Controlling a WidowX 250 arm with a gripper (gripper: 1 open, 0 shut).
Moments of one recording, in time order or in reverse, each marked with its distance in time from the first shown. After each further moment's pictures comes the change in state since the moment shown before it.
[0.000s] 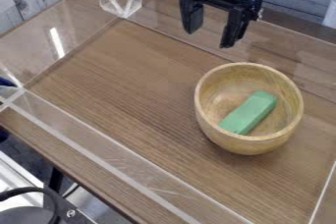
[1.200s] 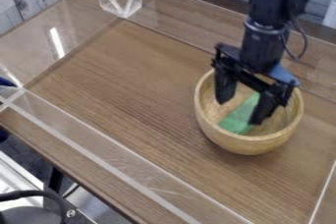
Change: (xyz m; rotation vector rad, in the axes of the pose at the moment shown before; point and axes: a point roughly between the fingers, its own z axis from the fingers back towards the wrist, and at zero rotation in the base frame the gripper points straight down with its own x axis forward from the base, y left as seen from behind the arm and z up) arm -0.012 -0.070 -0.077 -0.003 0.094 -0.201
